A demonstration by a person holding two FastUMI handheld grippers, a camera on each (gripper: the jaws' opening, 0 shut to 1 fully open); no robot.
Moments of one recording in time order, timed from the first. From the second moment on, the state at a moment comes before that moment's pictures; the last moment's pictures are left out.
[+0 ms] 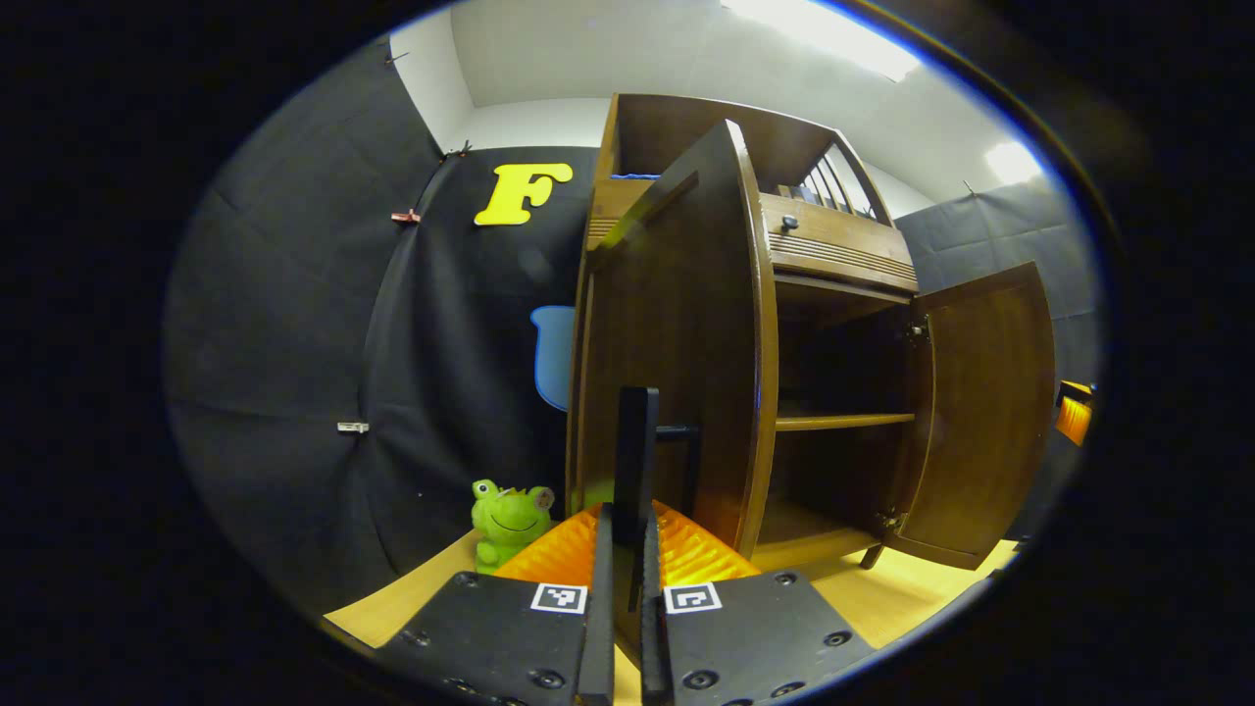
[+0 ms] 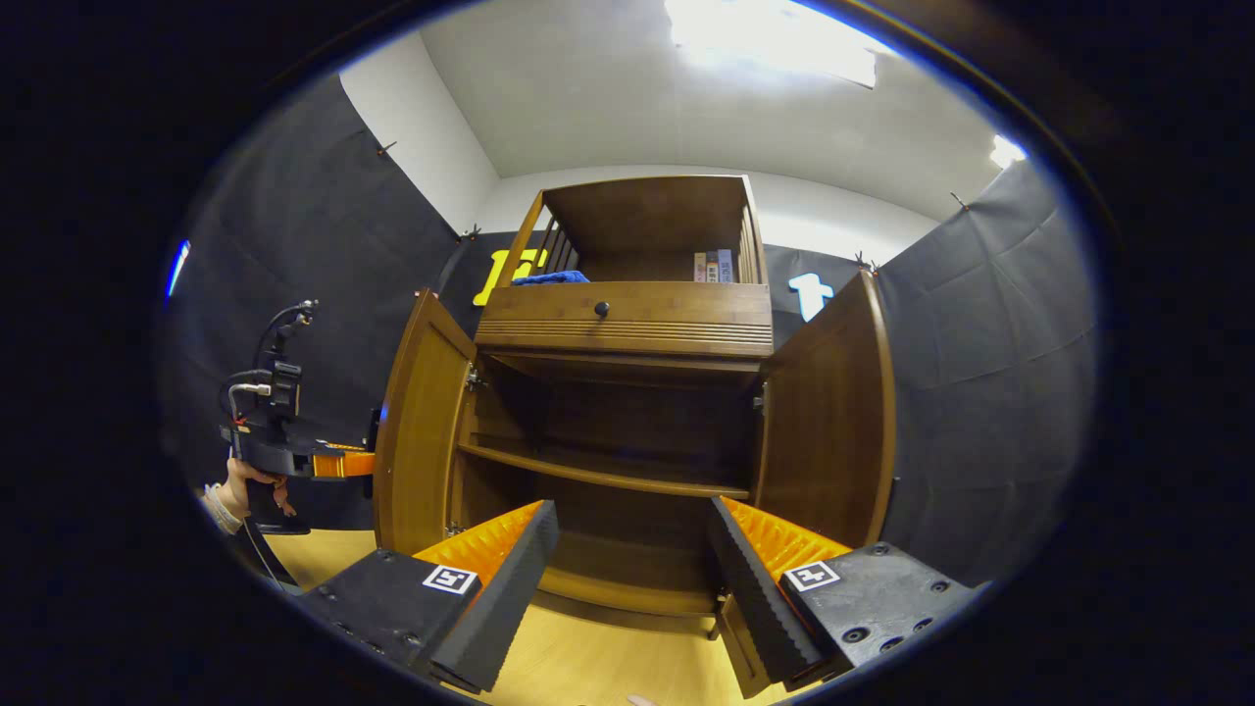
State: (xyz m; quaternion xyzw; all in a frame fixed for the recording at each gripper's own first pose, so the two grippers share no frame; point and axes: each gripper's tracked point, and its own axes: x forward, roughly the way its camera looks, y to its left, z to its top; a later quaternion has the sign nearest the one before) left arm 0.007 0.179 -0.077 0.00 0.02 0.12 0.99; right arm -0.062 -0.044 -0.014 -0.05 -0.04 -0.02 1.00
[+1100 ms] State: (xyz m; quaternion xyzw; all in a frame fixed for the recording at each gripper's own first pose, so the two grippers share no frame) left arm -0.078 0.184 -0.029 0.03 0.03 0.19 0.98; right arm -0.033 -0.022 -0.032 -0.03 -0.01 -0.02 1.00
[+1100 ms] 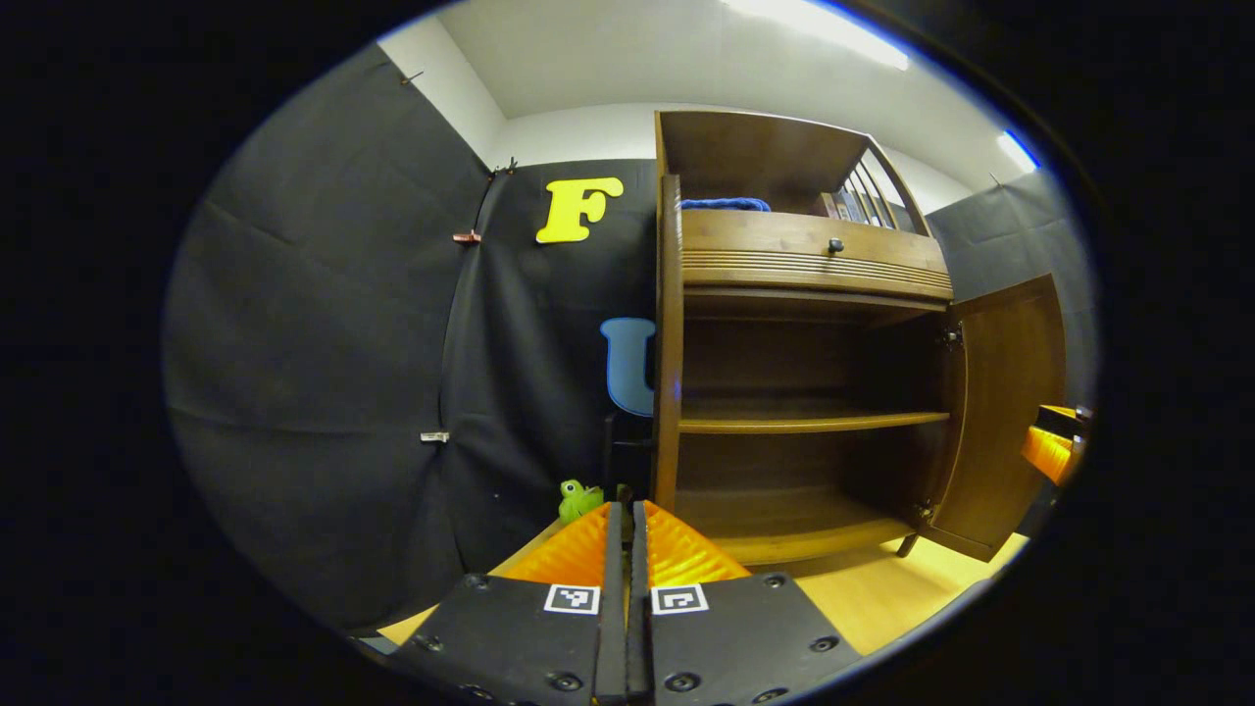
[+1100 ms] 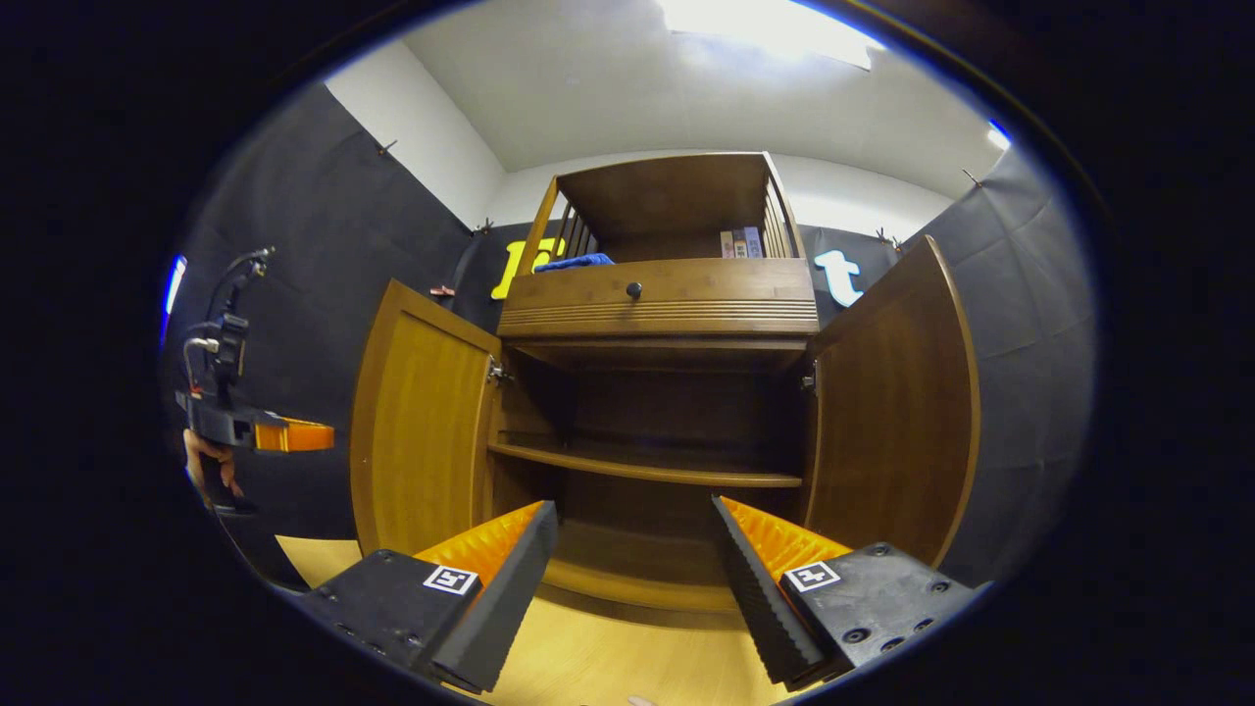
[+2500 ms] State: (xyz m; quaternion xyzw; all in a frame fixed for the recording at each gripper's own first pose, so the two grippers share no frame) left arm 0.001 0.029 0.014 0.03 -0.01 0.01 1.00; right arm -0.036 -0.014 0.041 -0.06 -0.05 -0.06 1.00
